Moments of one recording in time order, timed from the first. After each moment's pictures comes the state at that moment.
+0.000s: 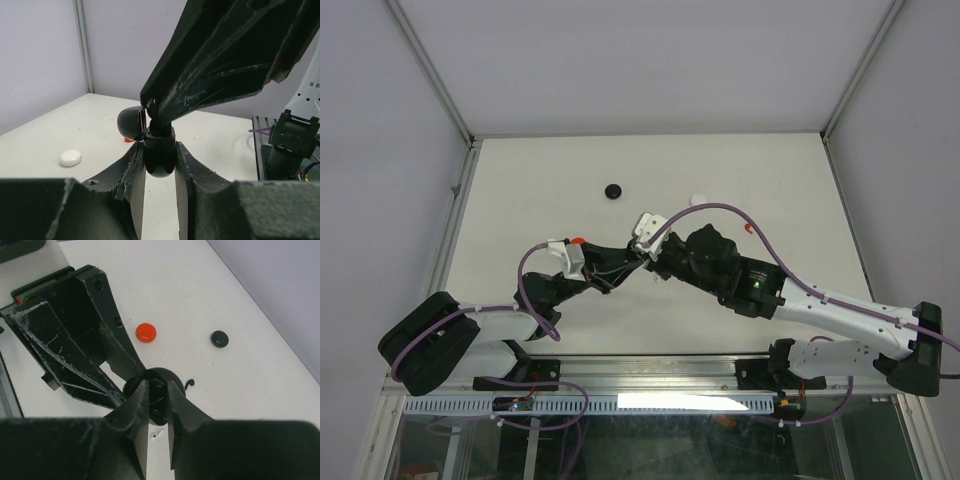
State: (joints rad) left arm -0.74 1.26 0.19 1.53 0.43 -0.22; right arm 1.17 1.08 0.98 -0.14 0.19 -0.26
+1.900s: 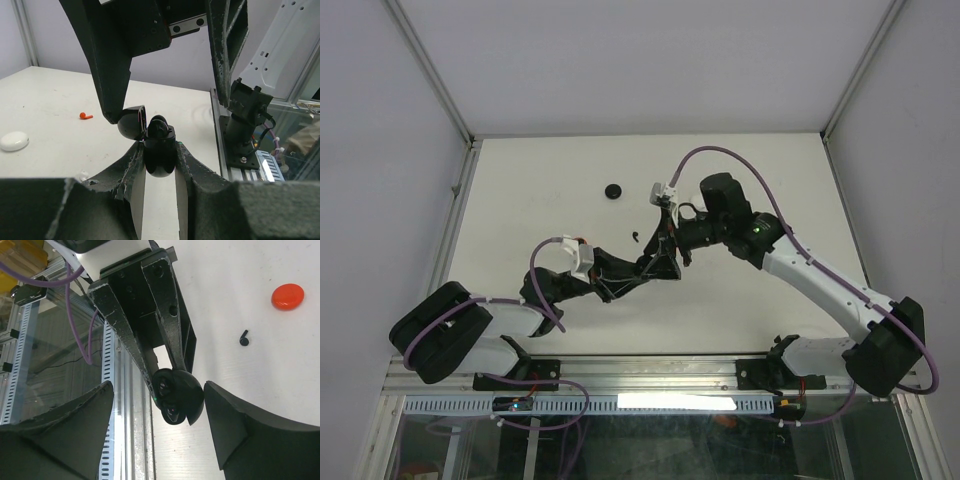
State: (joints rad) left arm -0.71 1.34 0.20 1.53 0.64 -0.32; right arm 0.71 1.26 1.09 -0.39 -0.88 -0.04
